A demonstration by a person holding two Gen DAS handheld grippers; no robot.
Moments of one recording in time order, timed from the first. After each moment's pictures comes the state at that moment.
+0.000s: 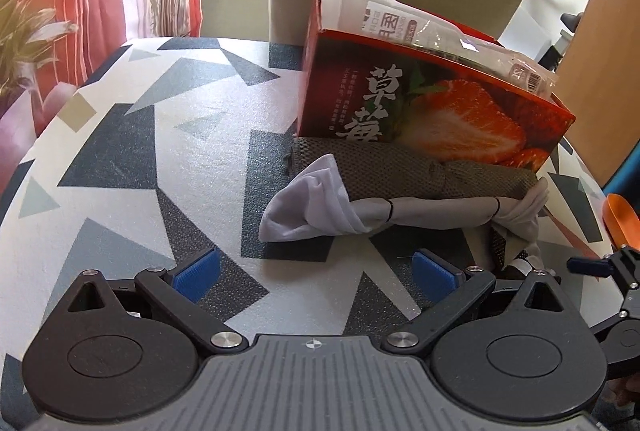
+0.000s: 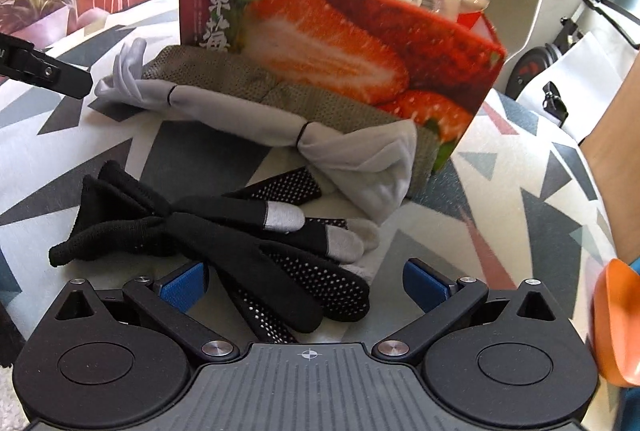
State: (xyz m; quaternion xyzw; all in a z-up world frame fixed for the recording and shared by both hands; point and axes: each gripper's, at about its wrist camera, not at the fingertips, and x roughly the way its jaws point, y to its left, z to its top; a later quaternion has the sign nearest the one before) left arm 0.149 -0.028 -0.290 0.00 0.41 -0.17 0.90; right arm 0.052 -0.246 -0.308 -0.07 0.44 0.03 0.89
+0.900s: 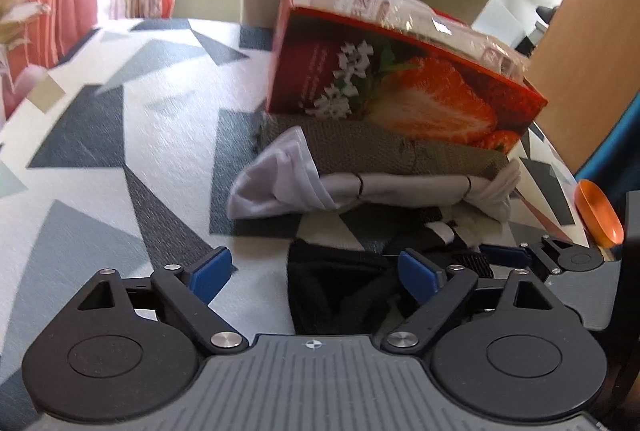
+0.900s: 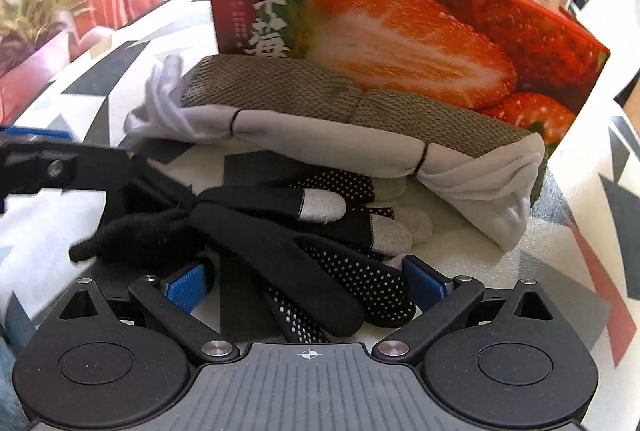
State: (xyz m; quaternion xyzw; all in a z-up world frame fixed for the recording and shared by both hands) left arm 0.145 -0.030 -0.300 -0.01 0.43 -0.22 0.88; right arm 0.091 -0.189 -0.319 0.00 0.45 0.03 0.89
